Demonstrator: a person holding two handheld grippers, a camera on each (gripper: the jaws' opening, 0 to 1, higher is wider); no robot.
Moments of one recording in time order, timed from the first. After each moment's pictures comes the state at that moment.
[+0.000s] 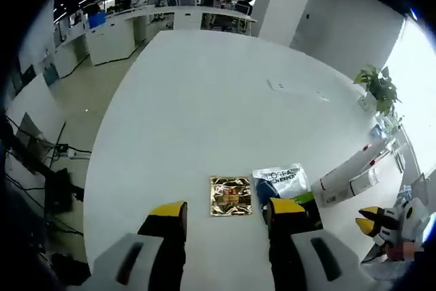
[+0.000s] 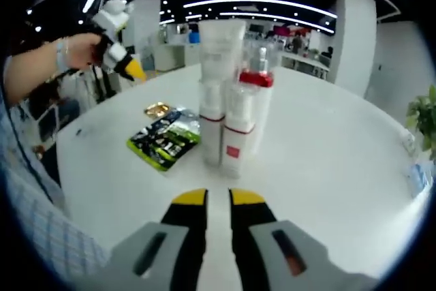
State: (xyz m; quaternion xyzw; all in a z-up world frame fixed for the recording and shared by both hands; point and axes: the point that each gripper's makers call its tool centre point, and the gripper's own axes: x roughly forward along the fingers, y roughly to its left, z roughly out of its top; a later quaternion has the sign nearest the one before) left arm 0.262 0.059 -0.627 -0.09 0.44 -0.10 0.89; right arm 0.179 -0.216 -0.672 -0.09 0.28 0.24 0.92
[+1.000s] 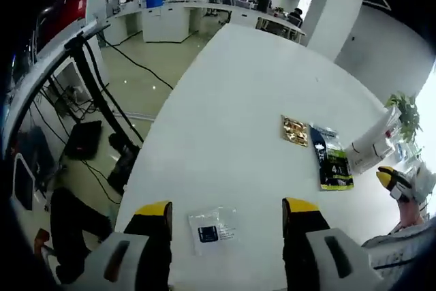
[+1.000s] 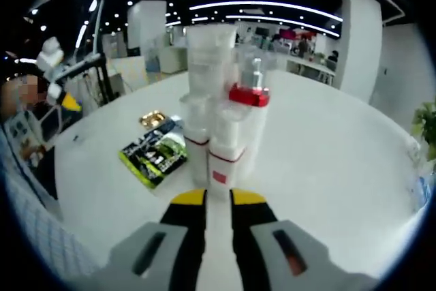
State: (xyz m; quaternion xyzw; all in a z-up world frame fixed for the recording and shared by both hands) left arm 0.120 0.147 -0.677 -0.15 0.50 0.04 0.85; right arm 0.208 -0.217 -0.666 -0.10 0.28 0.25 0.92
